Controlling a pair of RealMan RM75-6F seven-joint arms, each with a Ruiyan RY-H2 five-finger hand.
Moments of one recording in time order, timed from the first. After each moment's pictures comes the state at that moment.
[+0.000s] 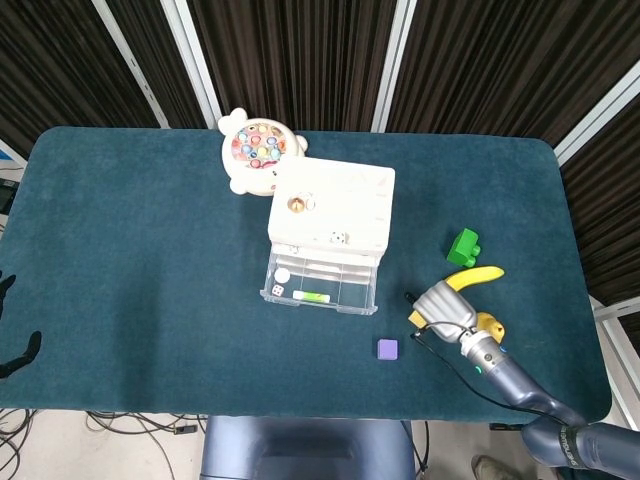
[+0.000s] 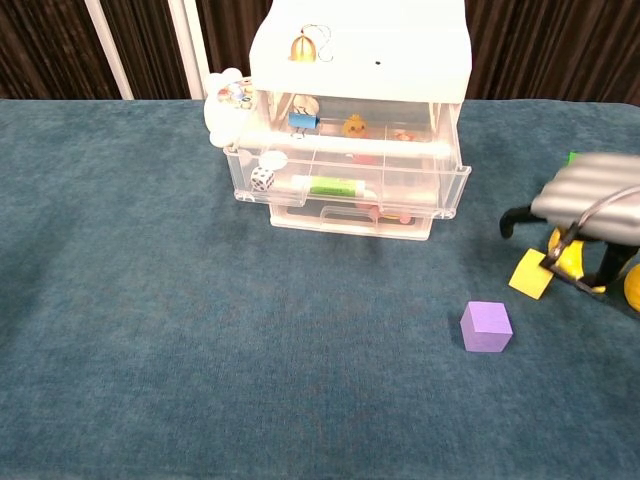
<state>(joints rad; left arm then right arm) -0.03 -1.08 -0.09 -1.74 1.37 1.51 -0.02 0.64 -1.32 0.01 -1.49 -1.40 0.93 -0.62</state>
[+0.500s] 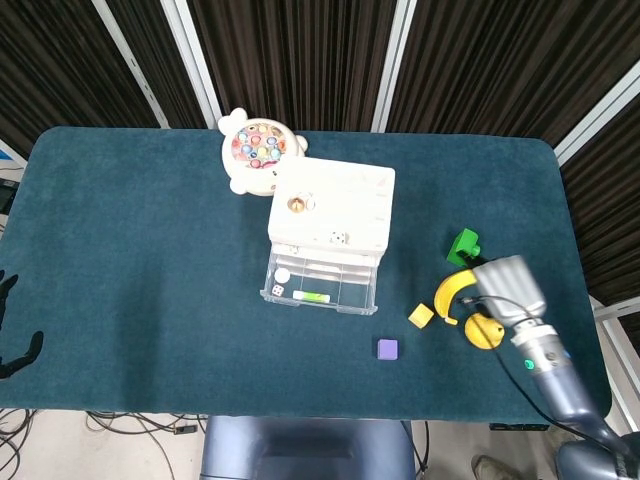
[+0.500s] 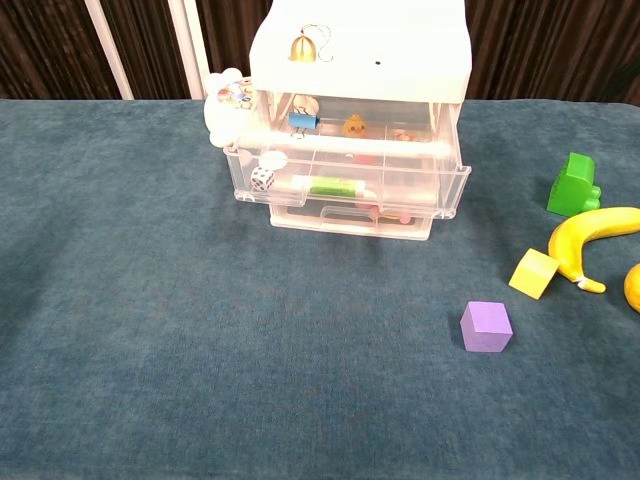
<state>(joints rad) -0.03 -1.08 -0.09 -1.74 1.38 1.51 0.00 0.51 -1.04 0.13 -1.85 -1.16 1.18 -0.58</state>
